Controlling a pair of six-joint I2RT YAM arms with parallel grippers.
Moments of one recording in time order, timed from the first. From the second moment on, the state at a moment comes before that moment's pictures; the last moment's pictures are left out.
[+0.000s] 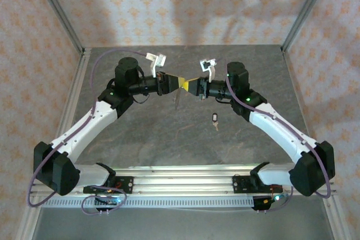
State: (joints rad) left arm -0.43 1.29 1.10 -0.01 0.77 -0.58; right arm 0.52 1.26 1.05 -0.02 -0.72 0.49
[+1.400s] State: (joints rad) left arm -0.45 1.34 1.19 -0.32 0.73 -0.17; right arm 0.50 1.32 1.04 -0.06 -0.80 0.57
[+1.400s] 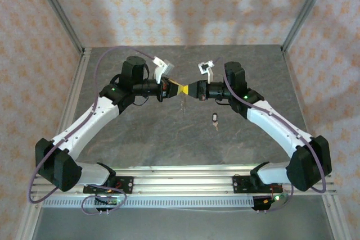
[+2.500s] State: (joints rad) left arm -0.50 1.35 1.01 0.04 0.61 -0.38; right arm 0.33 1.23 0.91 0.30 -0.69 0.82
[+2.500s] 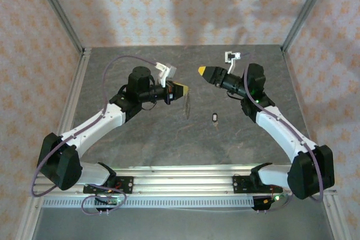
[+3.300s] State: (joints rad) left arm -0.48 1.37 1.03 0.13 0.74 -0.44; right arm 0.32 1.26 0.84 0.42 -0.88 0.81
